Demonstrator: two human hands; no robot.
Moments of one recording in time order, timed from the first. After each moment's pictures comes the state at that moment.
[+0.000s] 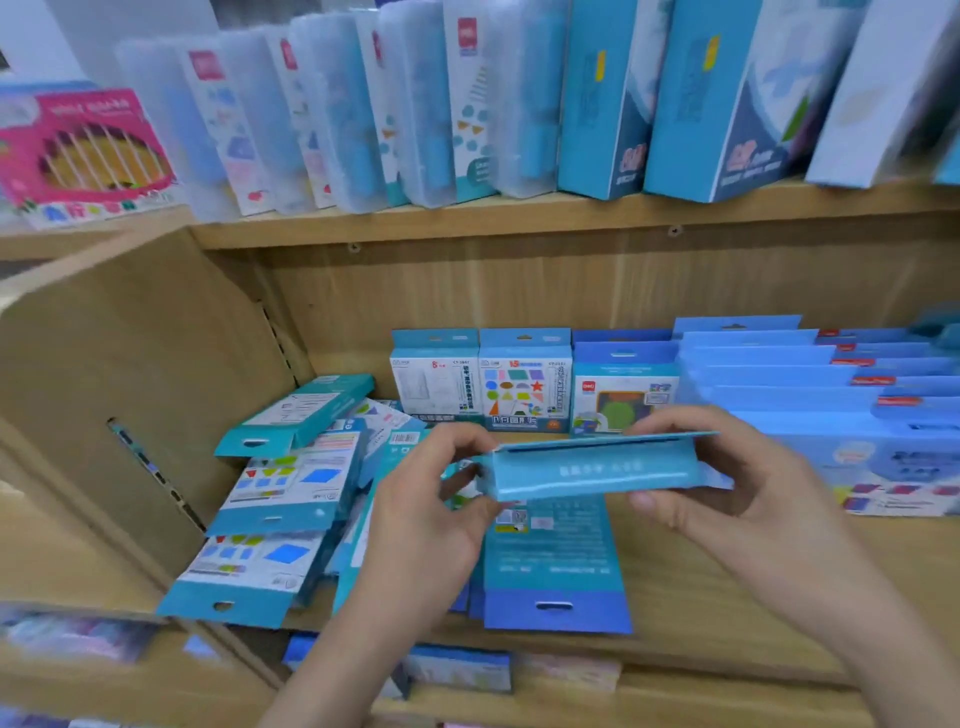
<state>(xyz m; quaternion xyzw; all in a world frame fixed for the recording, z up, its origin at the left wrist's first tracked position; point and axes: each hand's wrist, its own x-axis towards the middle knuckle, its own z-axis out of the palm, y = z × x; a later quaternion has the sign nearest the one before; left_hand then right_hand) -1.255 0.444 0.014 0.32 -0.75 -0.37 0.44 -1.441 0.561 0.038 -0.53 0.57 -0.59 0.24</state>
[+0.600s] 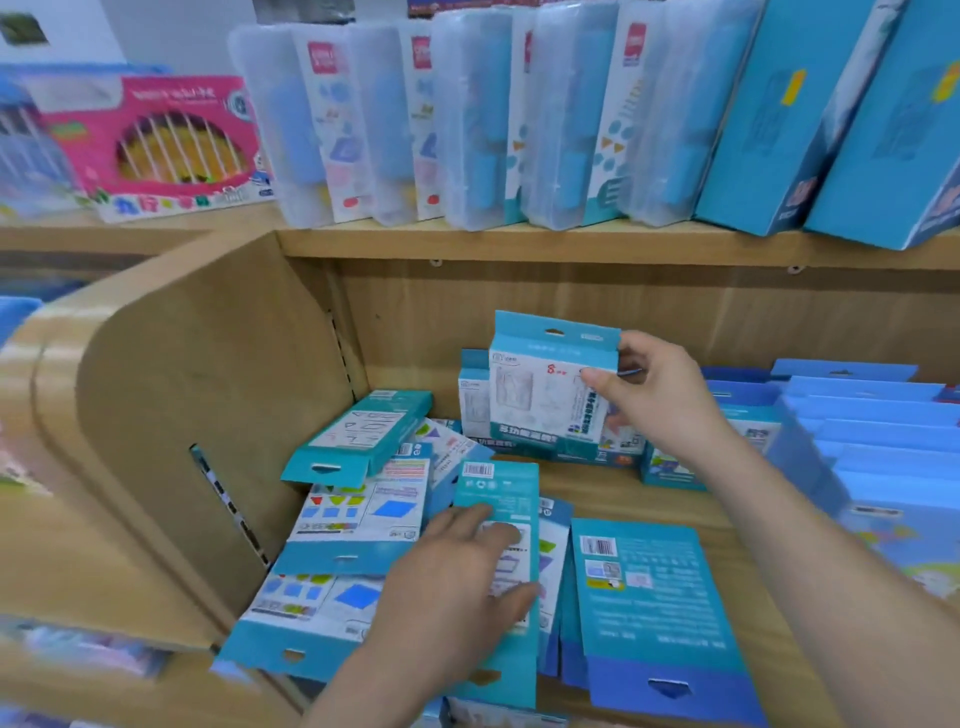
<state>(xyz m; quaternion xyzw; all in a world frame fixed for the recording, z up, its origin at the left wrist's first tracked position) -1.195 0.374 -0.017 0.42 -0.90 -0.11 0.09 -1.427 0.364 0.045 -0.51 0.67 -0.51 0.17</state>
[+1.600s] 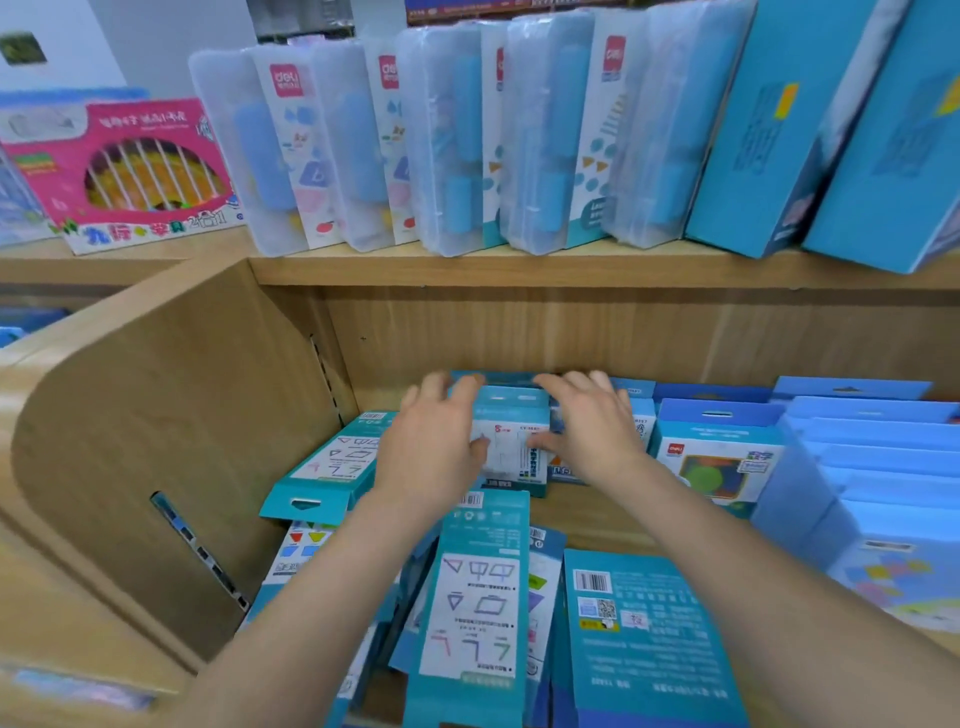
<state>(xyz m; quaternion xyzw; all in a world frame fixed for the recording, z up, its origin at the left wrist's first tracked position) -1.245 0.276 0.033 0.45 -0.87 -0.02 0.19 -1.426 0.307 0.000 -0.62 0.75 -0.21 -0.05</state>
